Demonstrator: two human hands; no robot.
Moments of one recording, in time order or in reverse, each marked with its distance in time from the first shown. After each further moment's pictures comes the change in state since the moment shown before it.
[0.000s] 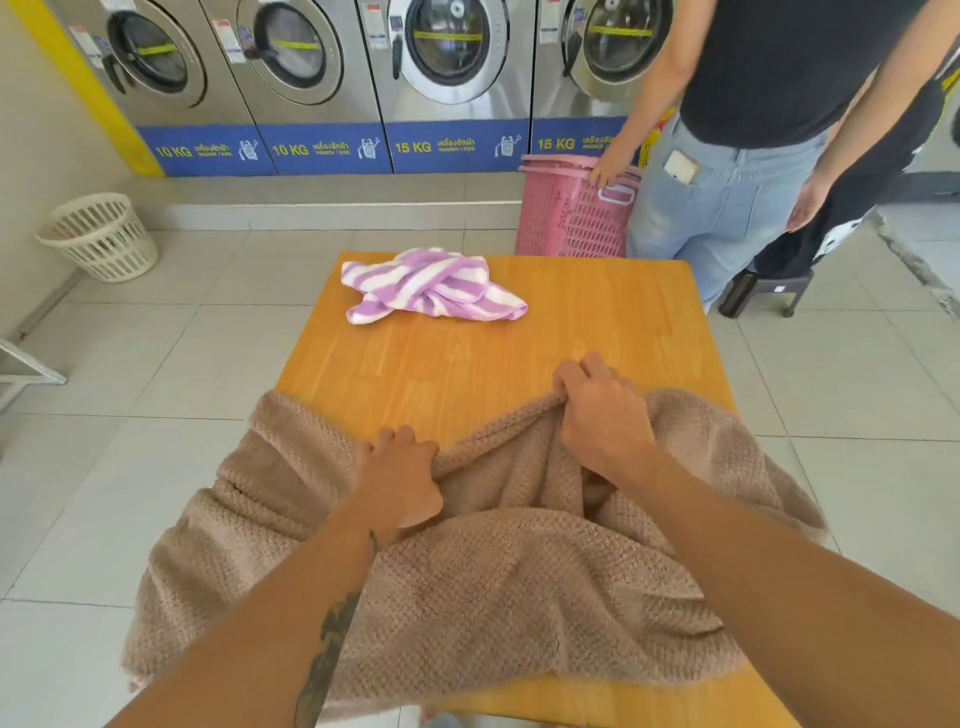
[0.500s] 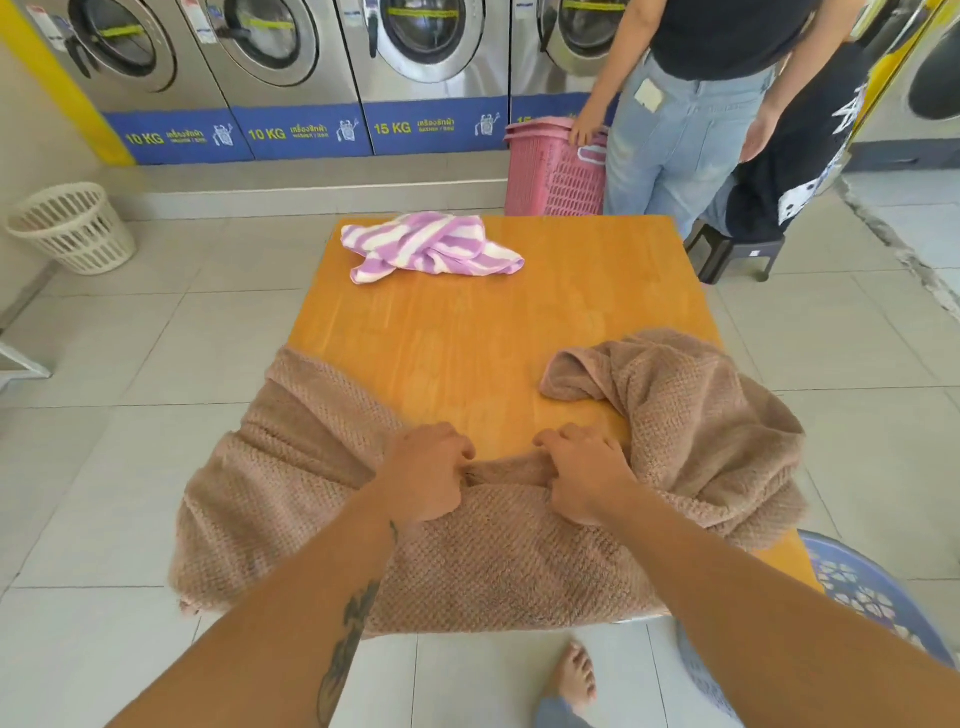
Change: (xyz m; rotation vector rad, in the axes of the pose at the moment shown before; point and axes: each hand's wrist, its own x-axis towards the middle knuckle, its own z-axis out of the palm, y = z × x) left_hand -0.059 -0.001 0.044 -0.208 0.082 0.300; right_hand -0.116 -0.043 0.039 -0.072 -0.529 0.082
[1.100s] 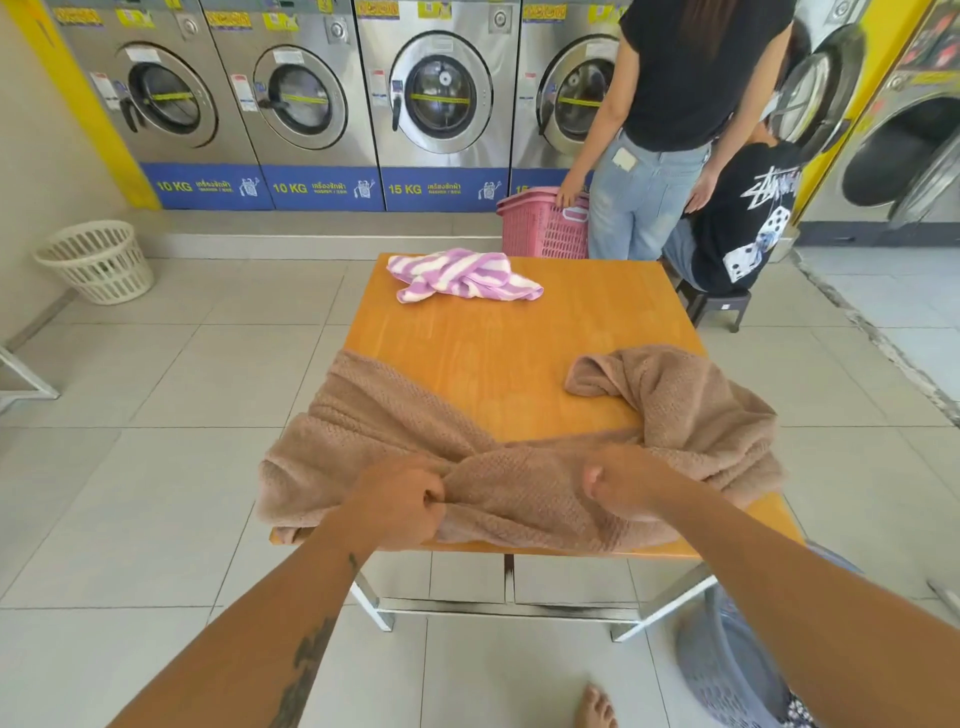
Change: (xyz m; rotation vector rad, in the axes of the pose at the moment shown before) left_hand -0.137 -0.064 -0.001 -0.024 0.071 0.105; right_hand -0.093 -0.044 -0.020 0.112 -0.118 0.079
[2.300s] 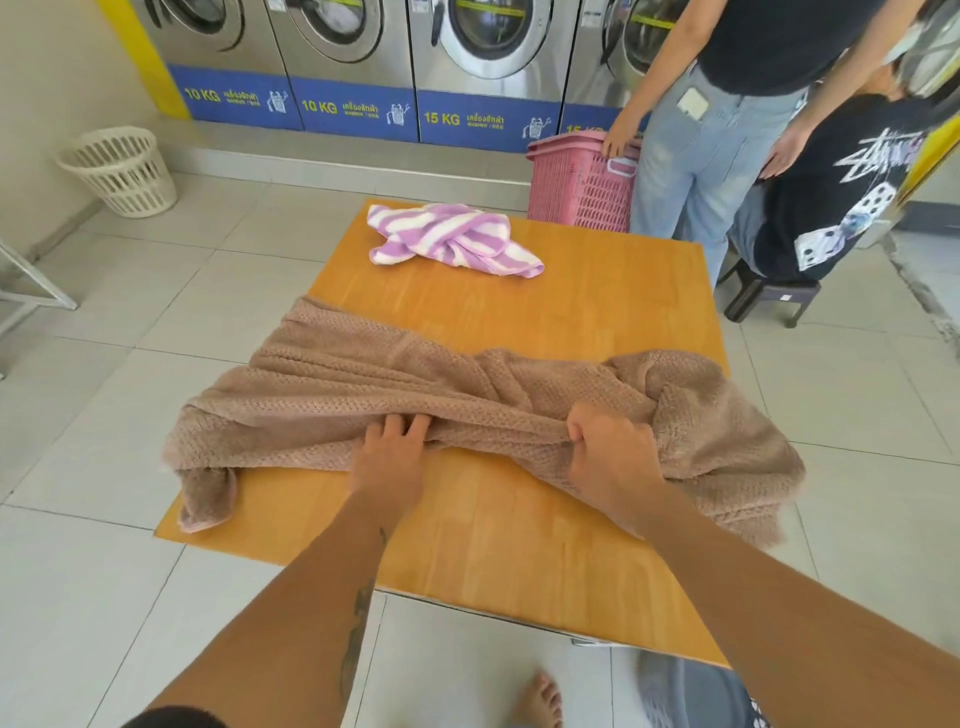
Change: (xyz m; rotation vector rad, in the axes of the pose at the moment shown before) left_hand 0.141 0.049 0.053 0.136 0.161 -0.520; right_hand 0.094 0.070 -0.033 0.045 0.441 -0.165
